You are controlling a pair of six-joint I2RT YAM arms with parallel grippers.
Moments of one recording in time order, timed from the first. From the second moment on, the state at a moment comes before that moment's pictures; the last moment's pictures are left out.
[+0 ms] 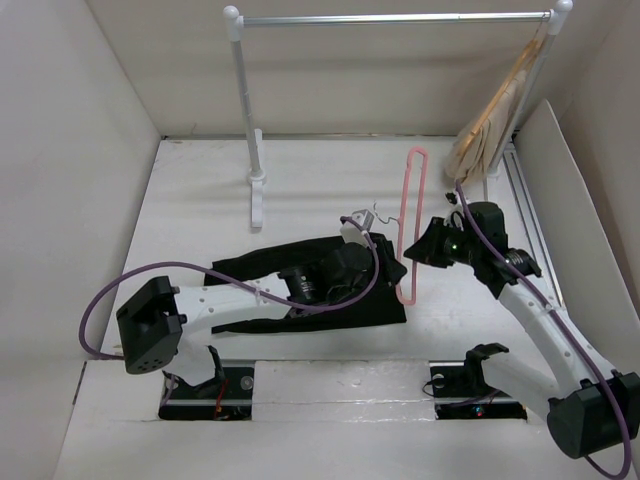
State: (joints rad) left arm -1.19 1.45 0.99 0.07 -0.29 -0.98; right arm 0.26 0.97 0.80 -0.49 -0.39 0.52
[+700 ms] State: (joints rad) left arm -1.22 1.49 0.84 0.18 -0.23 -1.16; right arm 0.26 0.78 0.74 -0.65 -0.35 0.43
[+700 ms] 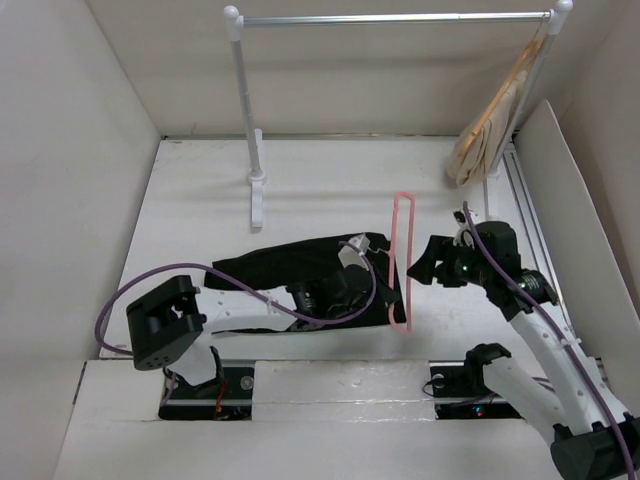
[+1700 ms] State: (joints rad) left arm -1.29 1.81 0.84 0.33 -0.38 -1.40; right arm 0.26 1.24 0.65 -0.30 -0.46 0.13
